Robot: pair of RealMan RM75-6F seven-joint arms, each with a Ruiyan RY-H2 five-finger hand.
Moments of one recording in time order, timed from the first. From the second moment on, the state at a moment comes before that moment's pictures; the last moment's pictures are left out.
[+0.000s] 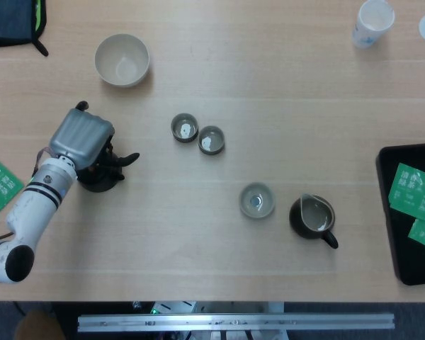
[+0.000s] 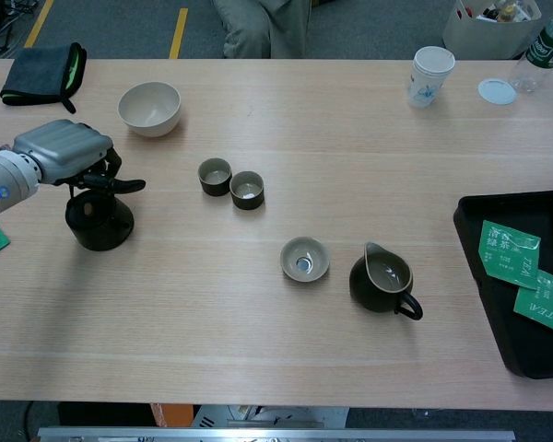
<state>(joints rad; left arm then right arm) -0.75 -1.36 0.03 -1.56 0.92 0.89 0.60 0.14 -1.09 0.06 -1.58 -1.55 1.45 0.01</state>
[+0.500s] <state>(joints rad) -0.75 -1.36 0.03 -1.55 0.91 0.88 0.60 0.14 -1.10 0.06 -1.58 -1.54 1.45 0.02</state>
